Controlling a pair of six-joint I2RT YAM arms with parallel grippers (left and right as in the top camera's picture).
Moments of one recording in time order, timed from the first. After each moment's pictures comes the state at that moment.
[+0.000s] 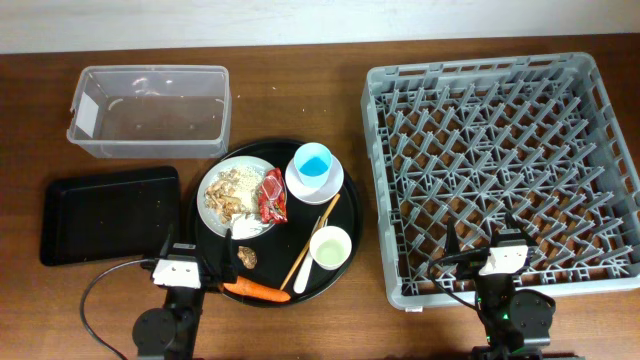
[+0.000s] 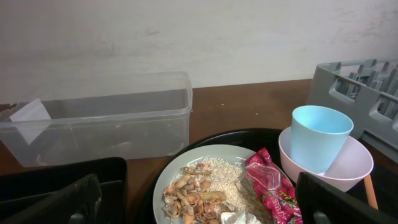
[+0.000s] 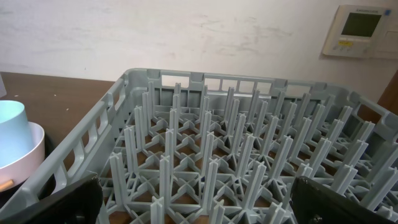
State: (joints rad) left arm -0.02 0.01 0.01 -0.07 0.08 0.03; right arm 0.00 0.01 0.01 -0.07 -0.03 -0.08
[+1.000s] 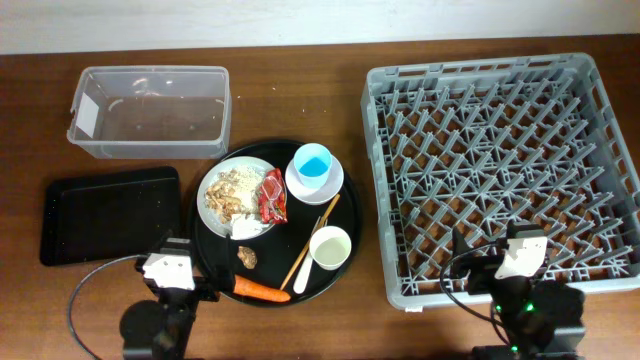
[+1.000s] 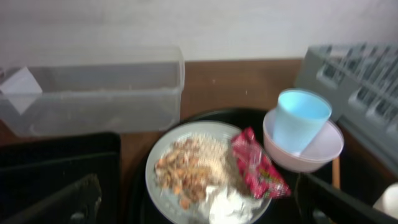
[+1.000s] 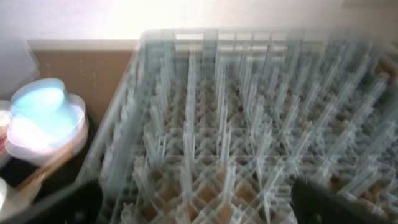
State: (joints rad) left arm -0.02 0.17 0.29 -0.41 0.11 -0.03; right arm 0.00 0.25 0.50 -0.65 -0.08 0.01
